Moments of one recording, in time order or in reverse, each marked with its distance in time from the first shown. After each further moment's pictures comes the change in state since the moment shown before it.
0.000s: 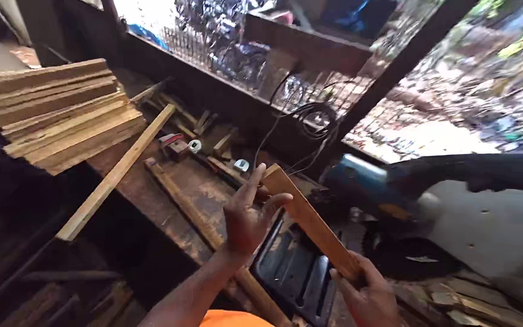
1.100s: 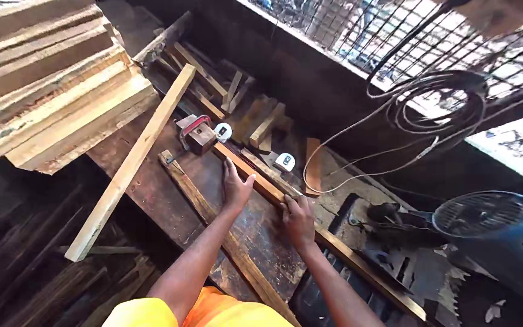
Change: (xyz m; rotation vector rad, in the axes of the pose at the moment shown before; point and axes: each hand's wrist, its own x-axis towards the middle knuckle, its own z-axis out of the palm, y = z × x) left_hand 0.069 -0.326 -0.032 0.536 -0.136 -0.745; right_hand 0.191 -0.100 0.309 -0.223 -0.137 -0.245
